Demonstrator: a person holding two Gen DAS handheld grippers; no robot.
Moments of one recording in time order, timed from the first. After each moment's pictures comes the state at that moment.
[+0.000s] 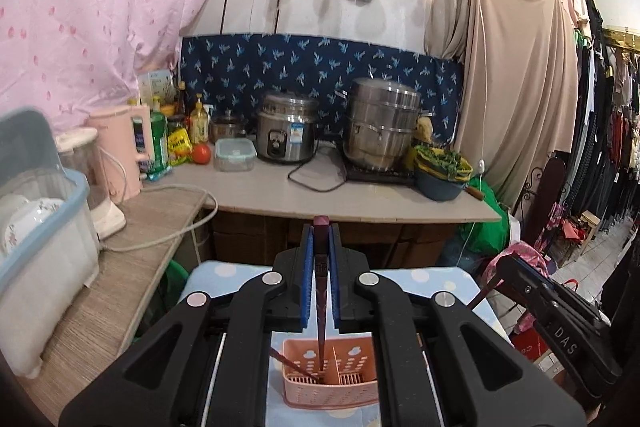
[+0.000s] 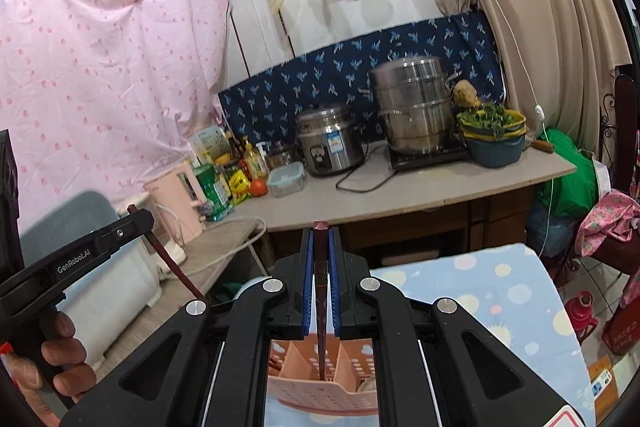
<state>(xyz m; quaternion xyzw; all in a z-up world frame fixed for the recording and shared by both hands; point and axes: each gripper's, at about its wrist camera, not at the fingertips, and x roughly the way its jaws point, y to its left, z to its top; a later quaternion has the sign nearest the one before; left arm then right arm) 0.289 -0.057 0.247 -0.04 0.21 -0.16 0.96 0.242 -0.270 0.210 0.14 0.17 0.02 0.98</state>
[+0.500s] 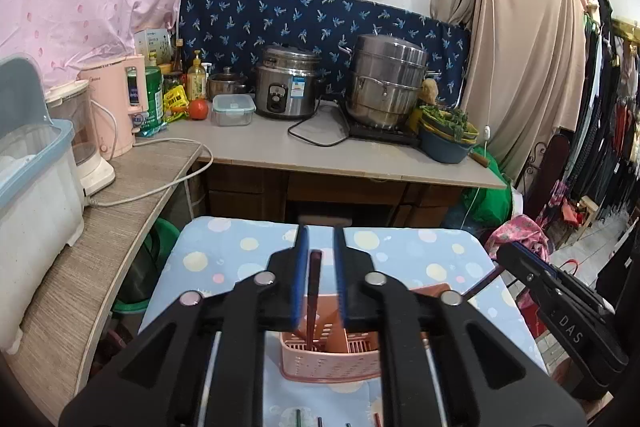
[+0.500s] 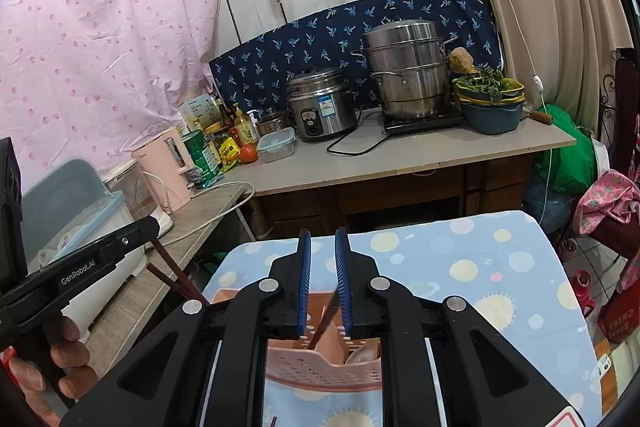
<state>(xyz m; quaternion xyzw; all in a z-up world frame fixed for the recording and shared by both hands) 0.297 -0.057 0.196 -0.04 0.26 -0.16 0.95 0.248 -0.271 0.169 0.14 0.22 0.02 0.97</state>
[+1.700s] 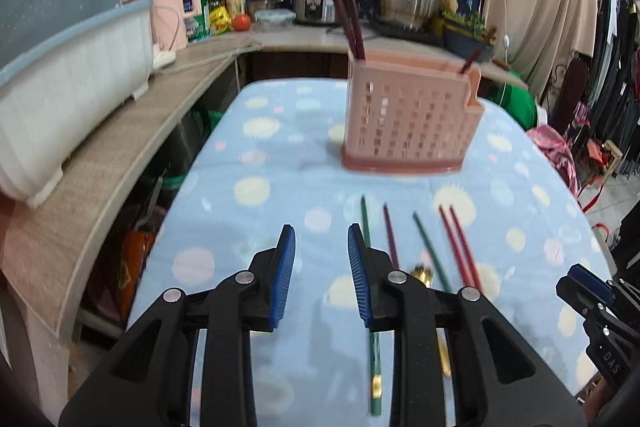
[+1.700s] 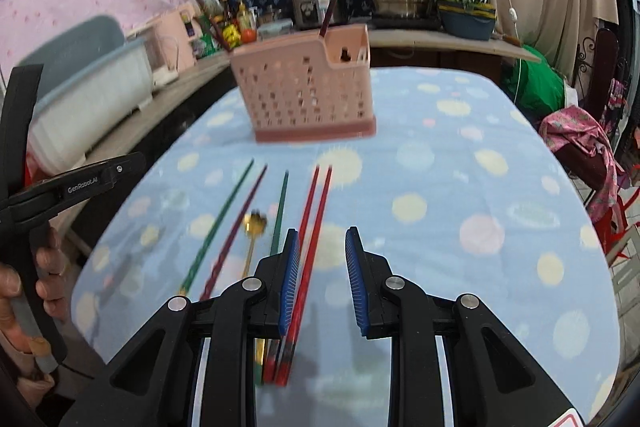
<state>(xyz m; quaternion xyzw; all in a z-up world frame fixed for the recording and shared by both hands) 0.135 0.011 0.058 0.02 0.37 -0.11 0.92 0.035 -0.213 0.029 0.07 0.36 0.00 0.93</state>
